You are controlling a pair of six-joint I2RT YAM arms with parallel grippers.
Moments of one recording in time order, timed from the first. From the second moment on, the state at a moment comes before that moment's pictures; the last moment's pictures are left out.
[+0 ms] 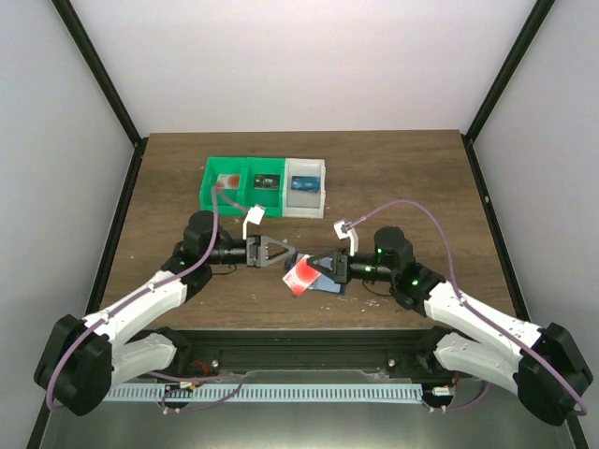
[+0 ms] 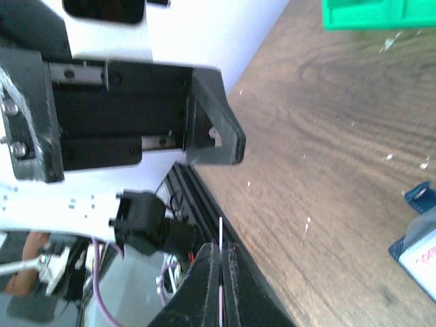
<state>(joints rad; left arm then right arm) -0.53 1.09 0.54 0.36 0.97 -0.88 0.72 0.97 0.49 0.19 -0.64 0.71</state>
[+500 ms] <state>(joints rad) -0.53 1.09 0.52 0.47 0.79 -1.05 0.72 0.95 0.50 0.30 -0.19 1.04</state>
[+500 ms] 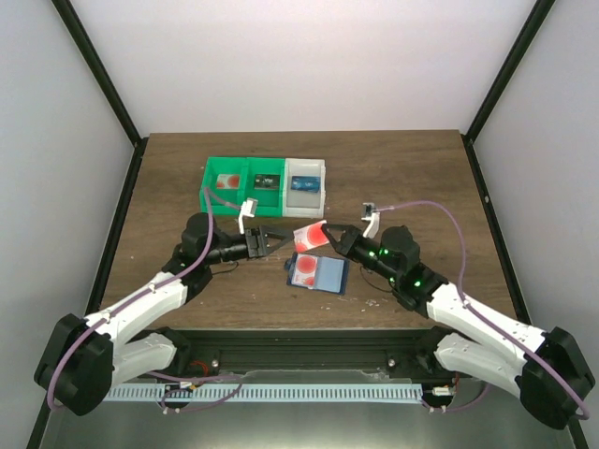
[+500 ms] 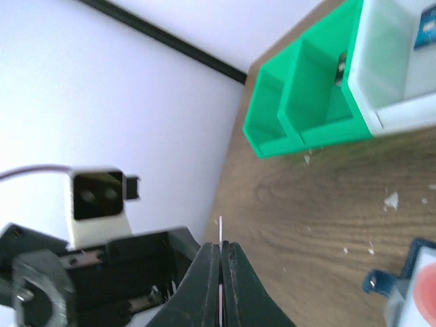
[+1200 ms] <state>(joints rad) -0.61 1.18 0.54 0.60 0.68 -1.20 0.72 0.94 0.45 0.54 -0.06 1.29</state>
